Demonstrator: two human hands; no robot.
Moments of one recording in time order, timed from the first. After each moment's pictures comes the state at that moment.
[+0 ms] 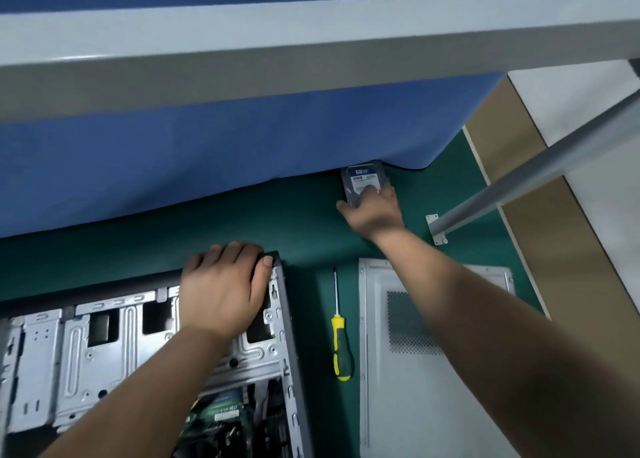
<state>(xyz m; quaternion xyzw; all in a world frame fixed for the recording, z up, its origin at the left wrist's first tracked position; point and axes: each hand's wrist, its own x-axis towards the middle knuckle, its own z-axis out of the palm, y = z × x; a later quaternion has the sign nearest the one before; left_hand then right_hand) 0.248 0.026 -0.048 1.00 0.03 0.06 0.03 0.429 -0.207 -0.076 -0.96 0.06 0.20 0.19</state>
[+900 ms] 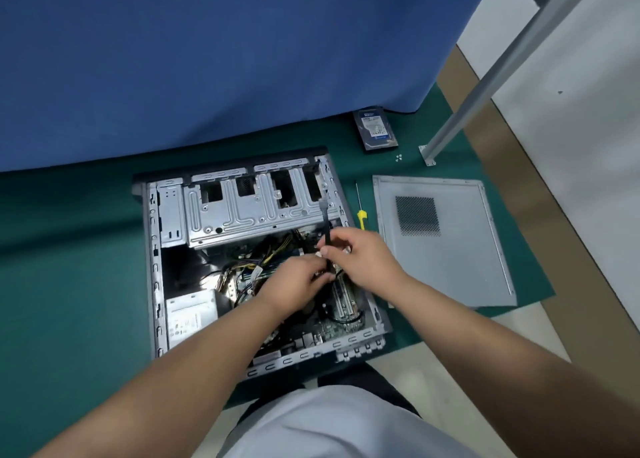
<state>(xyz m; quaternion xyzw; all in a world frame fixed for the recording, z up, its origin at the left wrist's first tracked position) 0.039 0.022 -0.047 0.90 -0.17 -0.14 0.38 0.072 -0.143 0.024 -0.88 -0.08 0.18 0.43</state>
